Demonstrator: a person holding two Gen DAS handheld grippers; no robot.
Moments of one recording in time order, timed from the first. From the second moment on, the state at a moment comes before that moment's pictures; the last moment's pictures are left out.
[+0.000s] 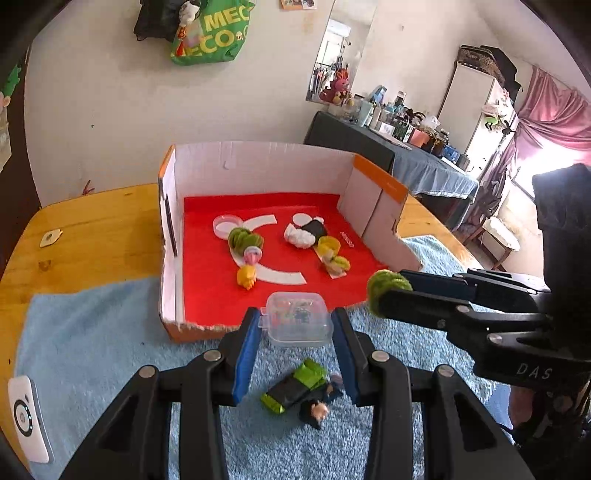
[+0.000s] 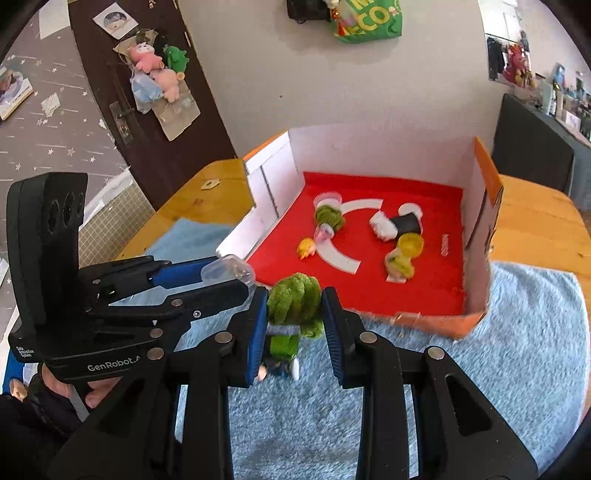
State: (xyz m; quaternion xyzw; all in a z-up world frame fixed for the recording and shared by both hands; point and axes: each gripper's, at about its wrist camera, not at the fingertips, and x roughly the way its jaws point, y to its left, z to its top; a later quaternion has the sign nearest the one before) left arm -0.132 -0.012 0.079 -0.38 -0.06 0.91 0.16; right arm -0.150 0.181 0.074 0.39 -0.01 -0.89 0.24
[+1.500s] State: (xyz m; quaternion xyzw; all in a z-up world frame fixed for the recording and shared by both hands) left arm -0.219 -0.009 0.024 -0.47 -0.05 0.87 0.14; right arm -0.244 0.186 0.012 0.49 0.02 -0.85 0.19
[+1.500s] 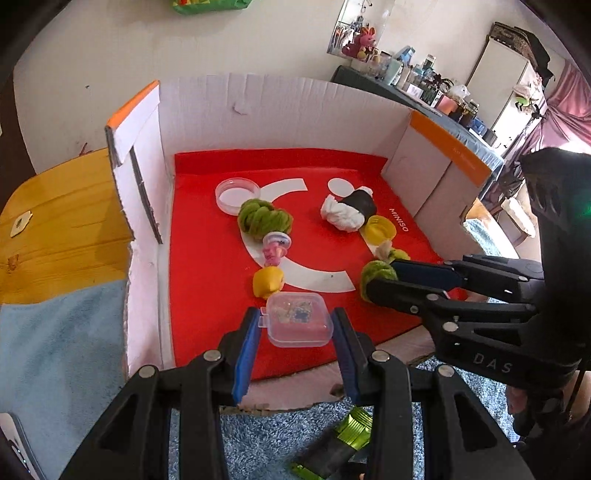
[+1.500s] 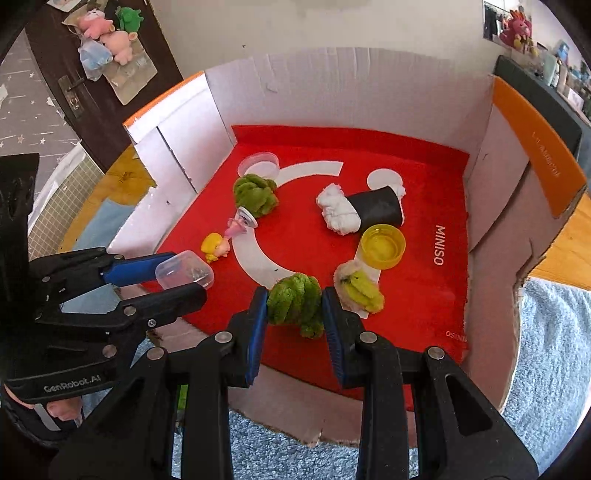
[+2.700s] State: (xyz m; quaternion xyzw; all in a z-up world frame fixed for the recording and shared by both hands) left arm -0.268 -0.010 0.011 -0.47 -0.06 0.87 0.10; right arm -0.268 0.193 0.010 0.47 0.04 -0.87 0.12
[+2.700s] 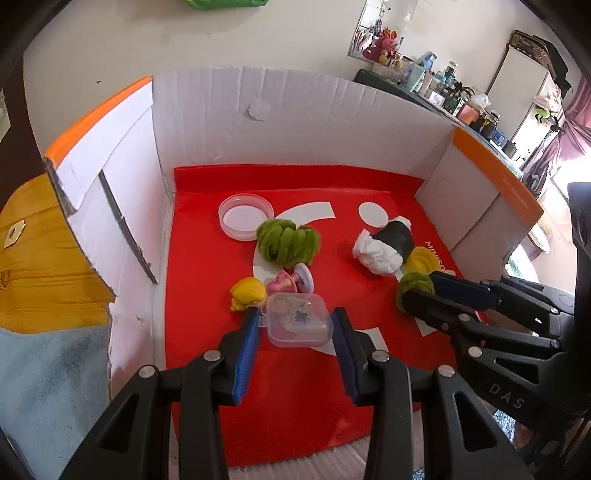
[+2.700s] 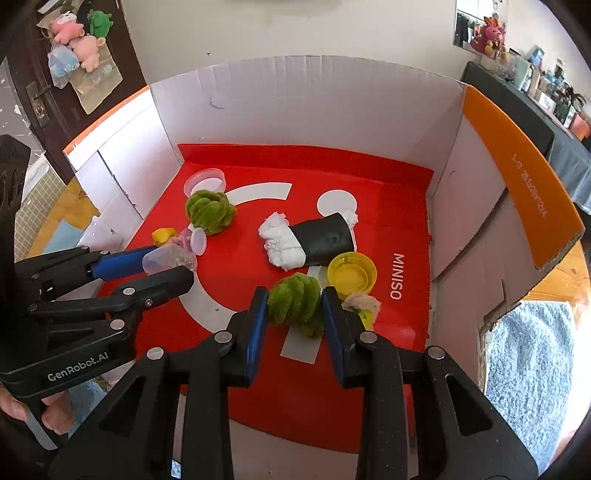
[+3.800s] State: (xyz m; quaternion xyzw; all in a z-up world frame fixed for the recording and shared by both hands) left arm -0.268 -0.011 0.010 -0.47 -0.06 0.87 0.10; right arm -0.270 0.190 0.008 0.47 0.06 -0.88 0.10
